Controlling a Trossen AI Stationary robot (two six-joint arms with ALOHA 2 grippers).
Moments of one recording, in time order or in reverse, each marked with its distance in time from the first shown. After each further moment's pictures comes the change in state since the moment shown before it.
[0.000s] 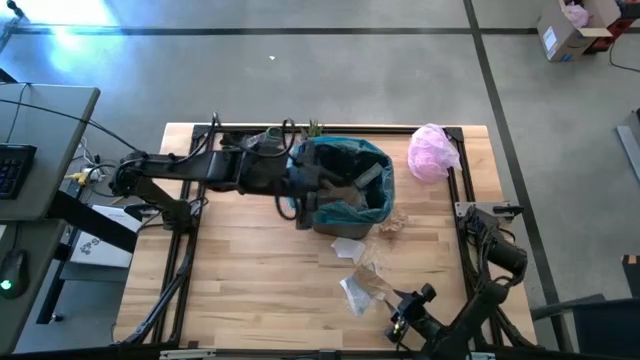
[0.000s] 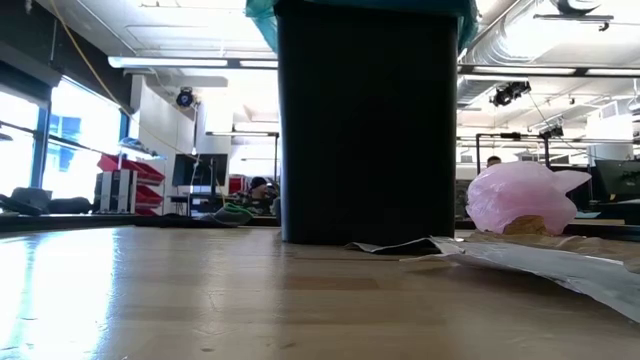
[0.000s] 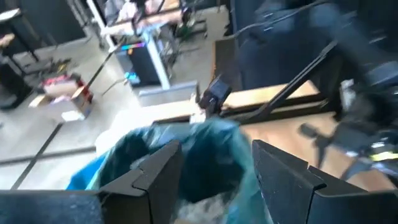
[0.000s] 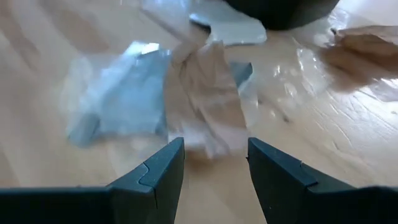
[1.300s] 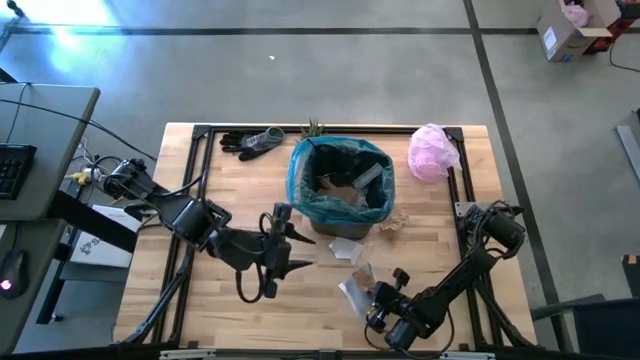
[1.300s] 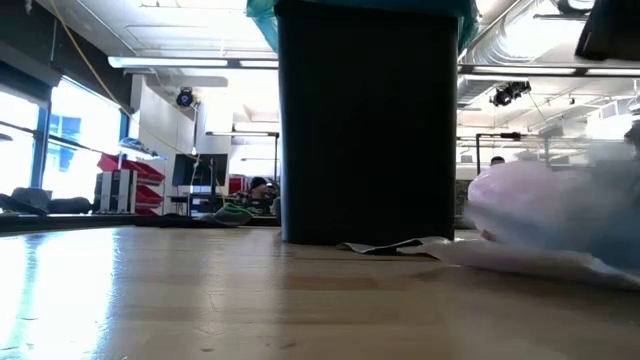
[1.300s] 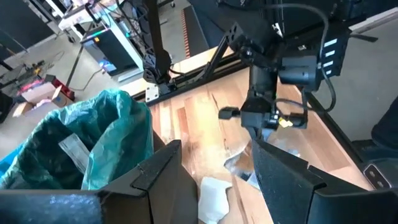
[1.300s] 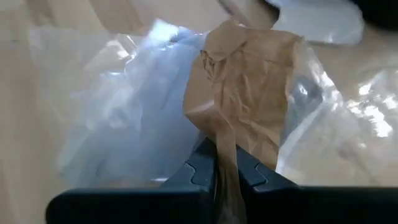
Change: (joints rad) left arm -0.416 0.000 0.015 -0.240 -0.317 -0.059; right arm -0.202 -0.168 -0.258 0.624 -0.165 -0.656
